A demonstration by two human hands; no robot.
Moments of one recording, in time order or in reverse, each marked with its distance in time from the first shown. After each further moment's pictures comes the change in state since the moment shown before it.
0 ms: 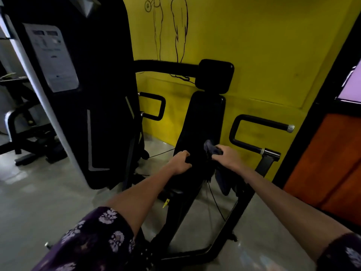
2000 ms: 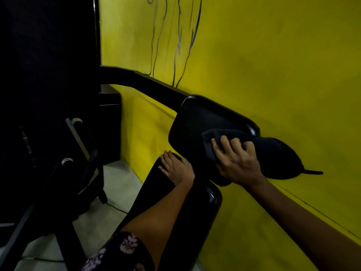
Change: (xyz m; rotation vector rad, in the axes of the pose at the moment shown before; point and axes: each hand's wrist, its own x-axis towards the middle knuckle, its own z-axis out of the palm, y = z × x) left_hand 0.709 0.062 0.010 -0.427 0.920 -0.606; right_hand 0.653 0.150 -0.180 -1.170 0.951 -1.077
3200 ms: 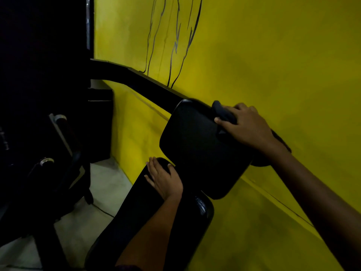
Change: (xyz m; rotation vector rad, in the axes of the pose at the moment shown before) left_hand 0.007 -0.007 0.015 -0.190 0.151 -0.021; right_hand 0.089 0.084 0.024 0.682 -0.653 0.511
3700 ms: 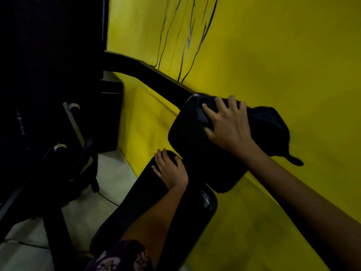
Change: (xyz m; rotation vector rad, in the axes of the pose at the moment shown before) left_hand 0.002 -0.001 -0.003 0.032 -0.021 0.021; right_hand -0.005 -0.052 0.032 -0.580 0.221 -0.252
